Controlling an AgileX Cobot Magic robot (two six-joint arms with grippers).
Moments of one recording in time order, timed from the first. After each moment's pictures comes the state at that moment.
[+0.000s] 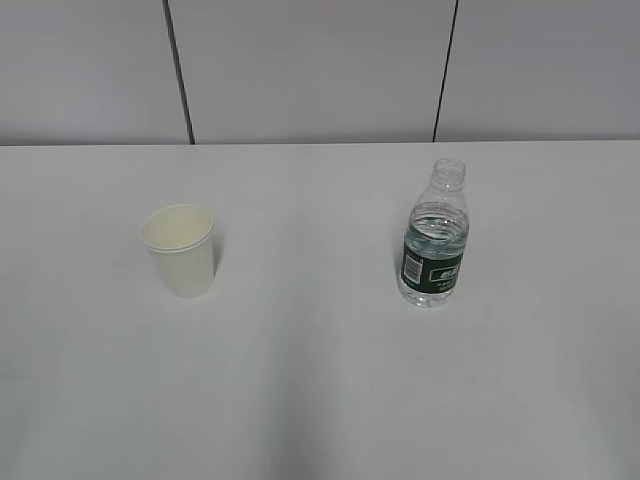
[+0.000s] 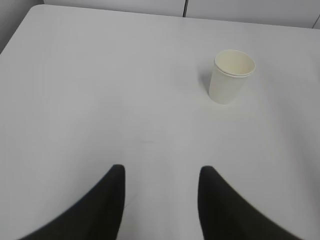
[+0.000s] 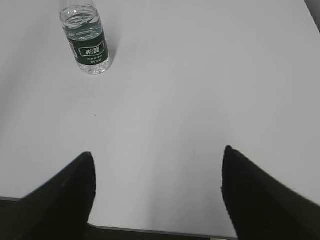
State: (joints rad) left arm 0.00 -0.02 -0.52 0.00 1.11 -0.08; right arm -0.06 -0.02 -0.49 0.10 1.14 -0.12
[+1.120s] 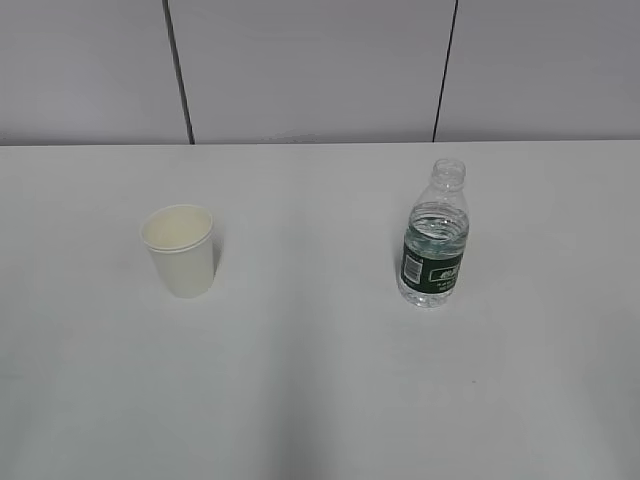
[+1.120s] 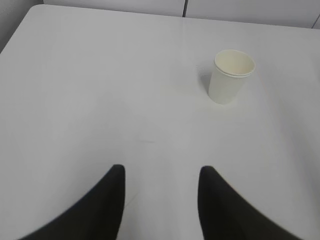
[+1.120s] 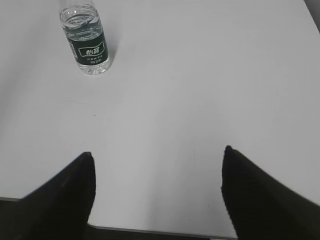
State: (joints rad) left arm 0.00 -0.02 -0.52 -0.01 1.11 -0.08; right arm -0.06 -0.02 -0.49 0.10 1.14 -0.12
